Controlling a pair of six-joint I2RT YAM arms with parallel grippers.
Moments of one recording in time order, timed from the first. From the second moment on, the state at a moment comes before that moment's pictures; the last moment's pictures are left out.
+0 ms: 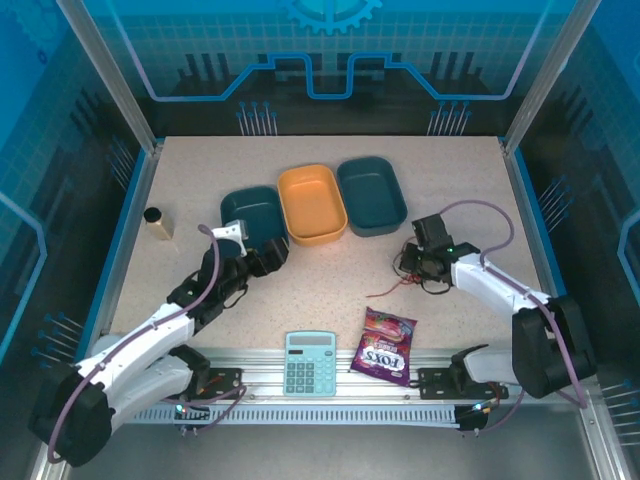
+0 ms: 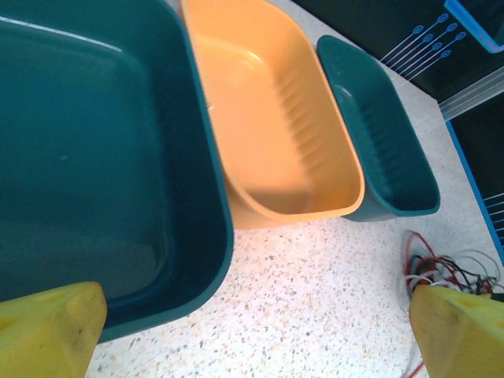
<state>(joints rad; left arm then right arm) -0.48 0.92 0.45 0.00 -0.07 -0.74 0.33 1.32 0.73 -0.47 0.04 0.66</state>
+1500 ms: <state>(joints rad) -0.75 1.31 0.67 0.08 0.11 -0.50 0.65 1.35 0.95 -0.61 0.07 0.71</state>
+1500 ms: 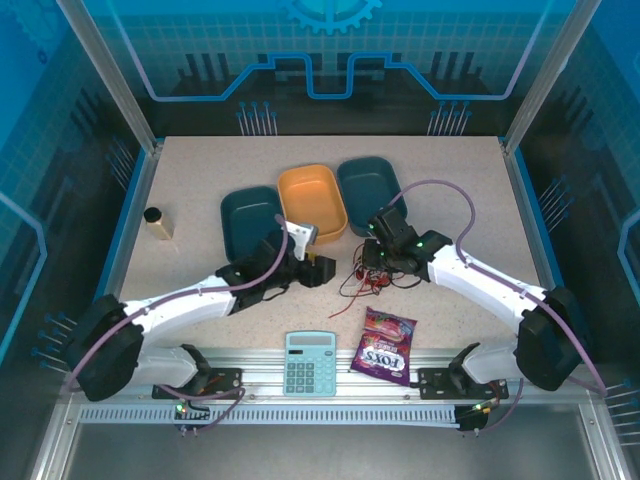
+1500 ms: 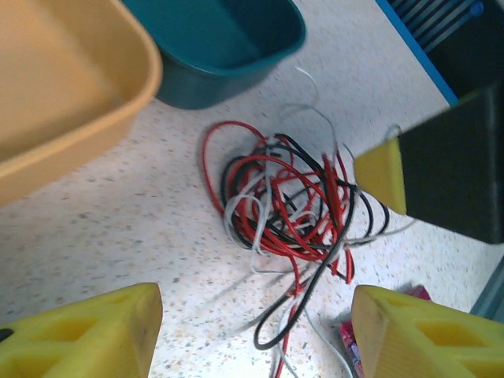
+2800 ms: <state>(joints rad) -0.83 1.47 0.86 0.12 0.15 -0.45 0.56 1.35 0.75 -0.52 0.07 0.75</state>
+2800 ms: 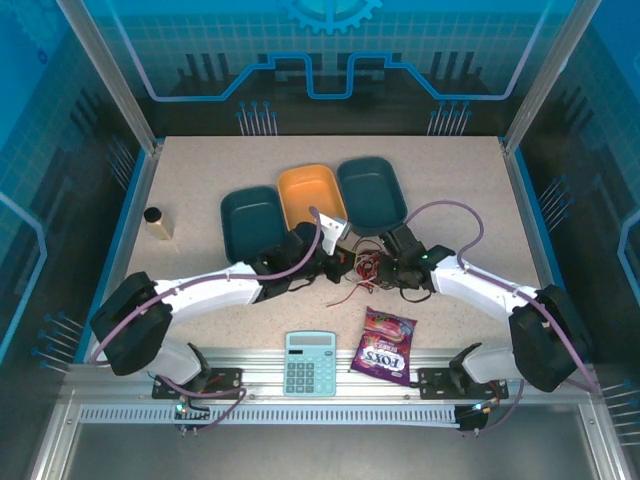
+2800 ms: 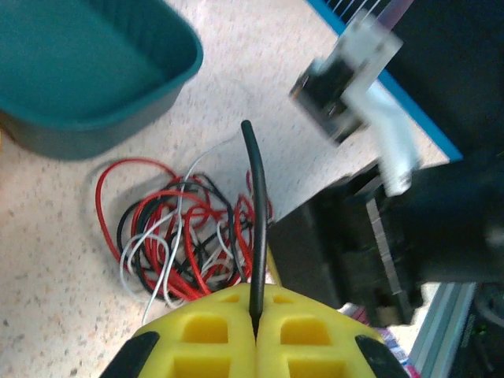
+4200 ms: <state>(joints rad) -0.82 1.38 0.93 -0.03 0.02 -0.46 0.64 1.50 0.86 -0.50 0.14 0.66</state>
